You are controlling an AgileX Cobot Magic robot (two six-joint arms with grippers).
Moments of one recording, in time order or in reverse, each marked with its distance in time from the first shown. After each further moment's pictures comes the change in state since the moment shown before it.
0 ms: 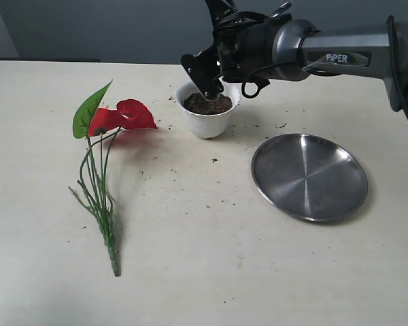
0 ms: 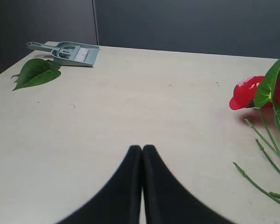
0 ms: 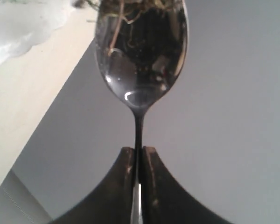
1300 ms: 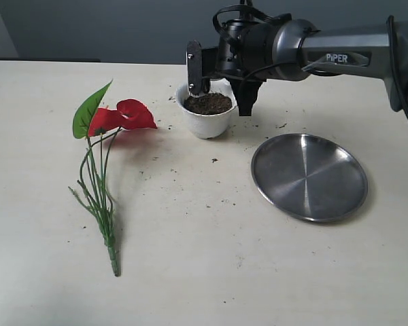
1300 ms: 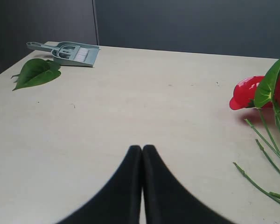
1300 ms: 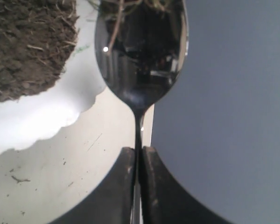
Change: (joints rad) left arm 0.000 0.000 0.000 0.000 0.000 0.000; right arm 0.000 0.000 0.000 0.381 0.066 0.245
